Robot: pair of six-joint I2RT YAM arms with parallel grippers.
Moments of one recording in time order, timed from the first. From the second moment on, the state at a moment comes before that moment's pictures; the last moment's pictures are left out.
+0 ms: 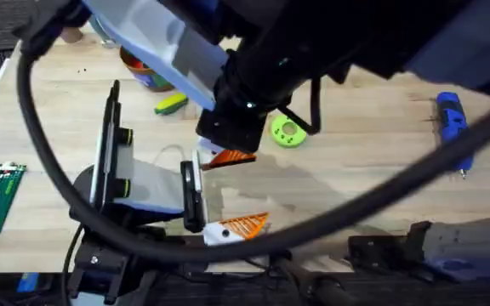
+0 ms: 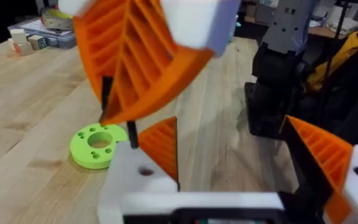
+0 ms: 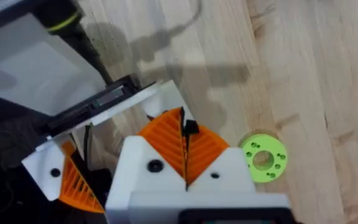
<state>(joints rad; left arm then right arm) -0.13 0.01 0.01 -0.14 1.26 0.03 1.04 1.67 1.76 -1.22 -0.08 -0.22</state>
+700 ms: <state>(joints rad) -0.13 0.01 0.01 -0.14 1.26 0.03 1.04 1.70 1.76 -1.22 -0.12 -0.22</state>
